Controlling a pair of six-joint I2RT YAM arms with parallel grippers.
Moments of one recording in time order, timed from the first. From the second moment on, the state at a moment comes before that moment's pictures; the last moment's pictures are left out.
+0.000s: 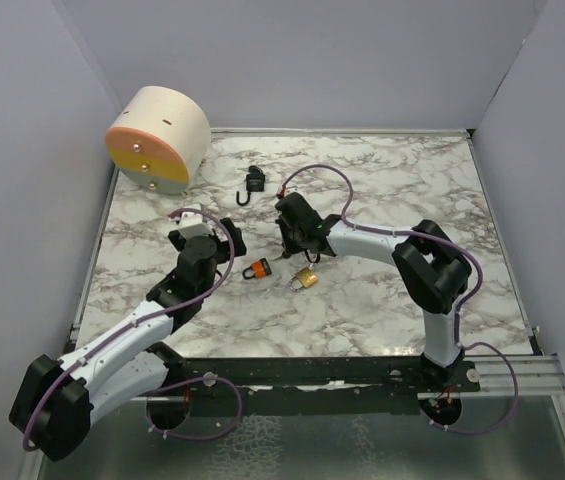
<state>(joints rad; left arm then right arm) -0.60 0.89 0.44 0.14 -0.55 -0.51 0.81 1.98 1.30 -0.19 0.19 0.39</state>
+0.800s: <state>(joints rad) -0.60 1.22 0.44 0.59 -0.16 -0.43 0.77 1.60 1.23 -0.14 0.19 0.40</state>
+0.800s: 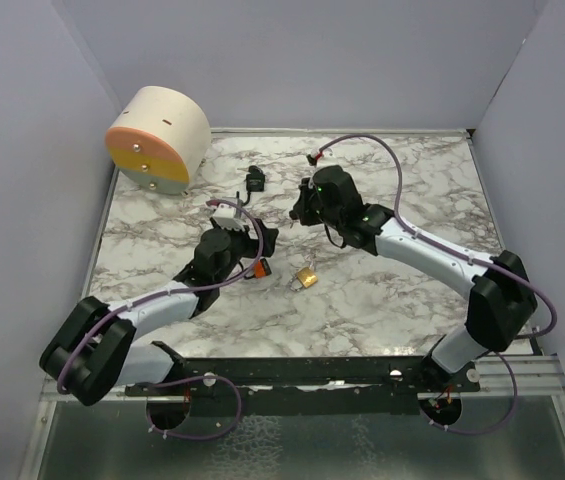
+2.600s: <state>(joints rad) -0.71 1.64 0.58 1.17 0.14 -0.21 0.70 1.39 1.15 -0.16 0.18 0.43</state>
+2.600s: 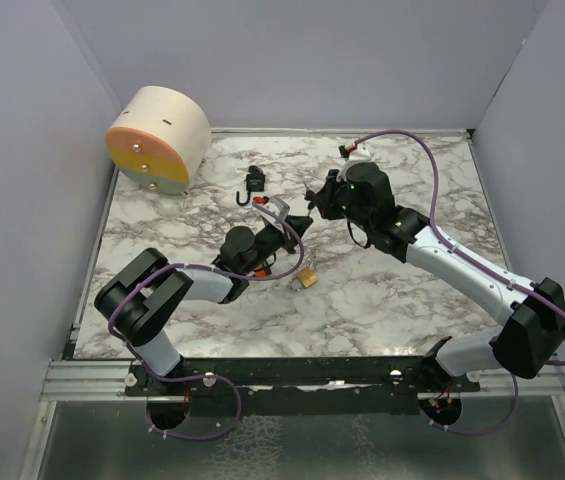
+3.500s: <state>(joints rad) -0.67 1.52 0.93 0.35 0.33 -0.09 0.45 1.09 0.83 0.04 -0.01 0.35</state>
